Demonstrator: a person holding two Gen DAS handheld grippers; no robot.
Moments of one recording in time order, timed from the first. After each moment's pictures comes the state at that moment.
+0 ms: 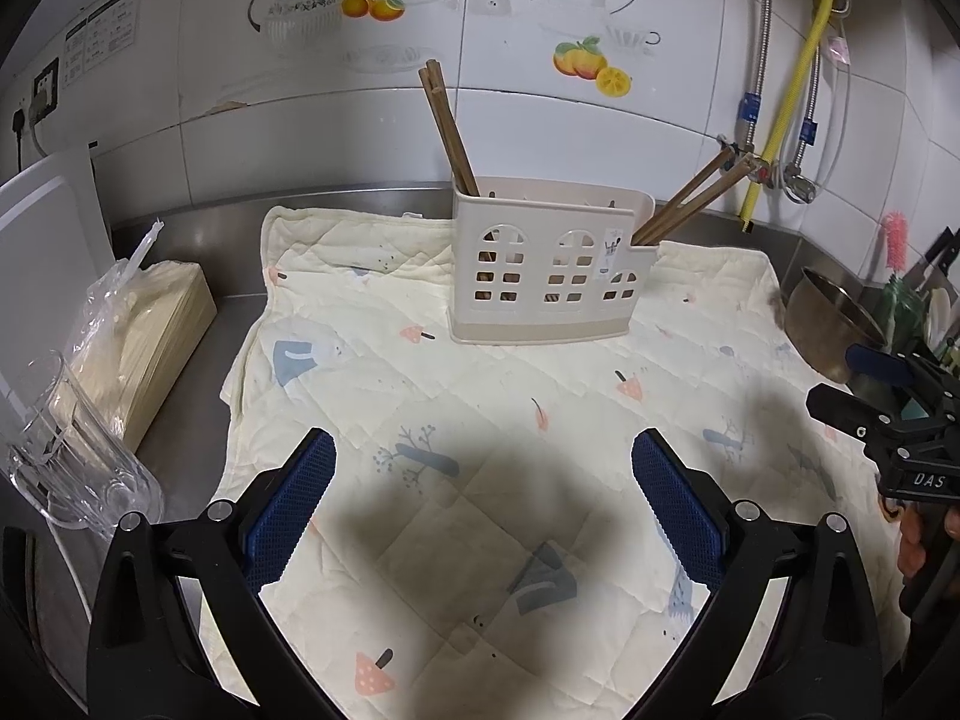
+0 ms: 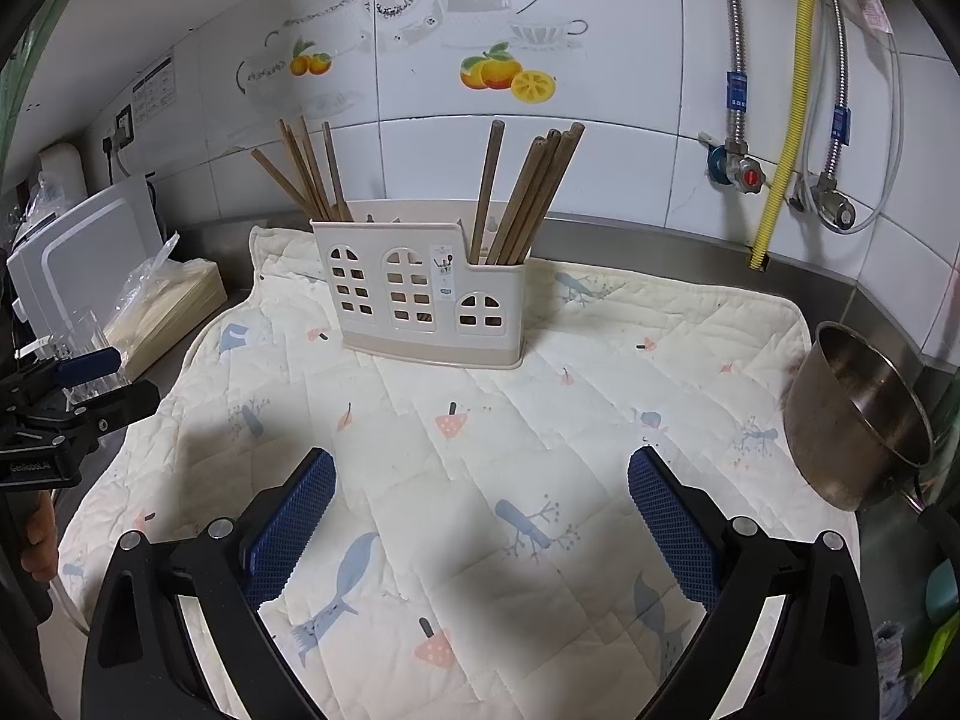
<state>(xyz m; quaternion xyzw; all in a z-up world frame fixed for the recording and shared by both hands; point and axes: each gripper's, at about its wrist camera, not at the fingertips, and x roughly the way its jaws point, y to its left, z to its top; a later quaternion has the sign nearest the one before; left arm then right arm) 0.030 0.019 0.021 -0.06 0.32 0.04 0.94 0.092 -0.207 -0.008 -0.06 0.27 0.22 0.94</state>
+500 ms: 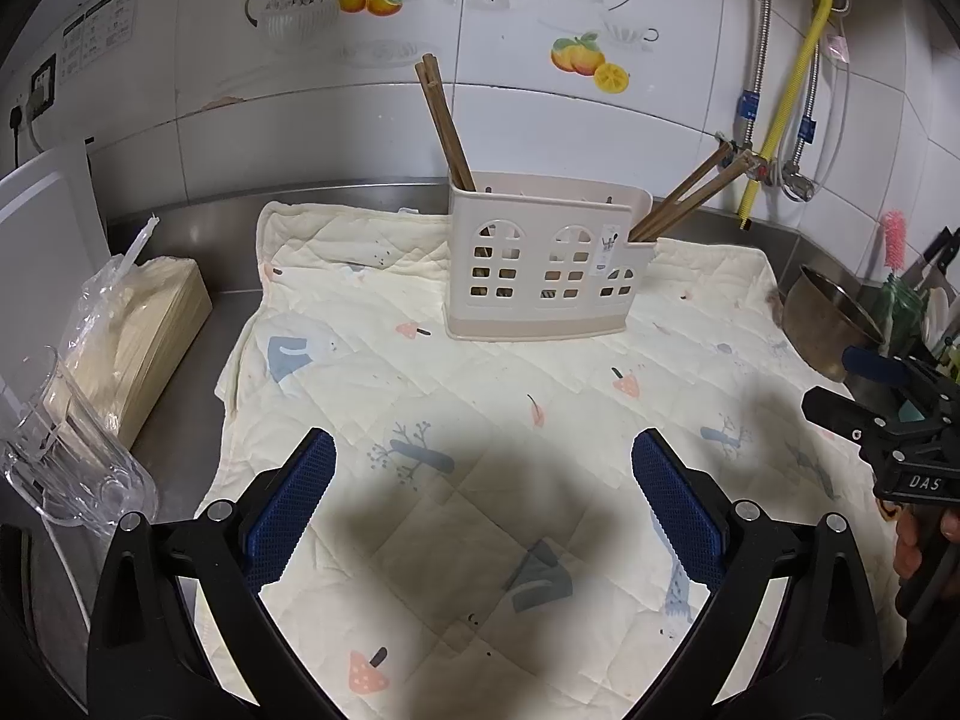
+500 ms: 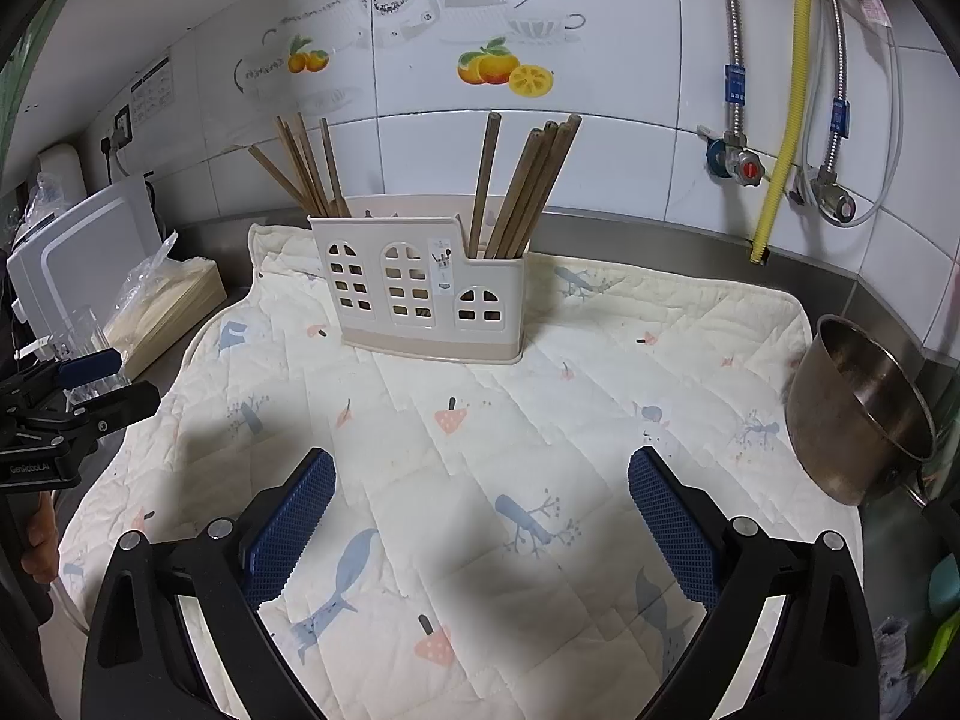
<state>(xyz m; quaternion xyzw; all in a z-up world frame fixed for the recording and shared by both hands) 0.030 0.017 0.019 -0.06 0.33 0.03 0.94 0.092 -0.206 -0.012 -0.06 0.27 0.21 0.94</state>
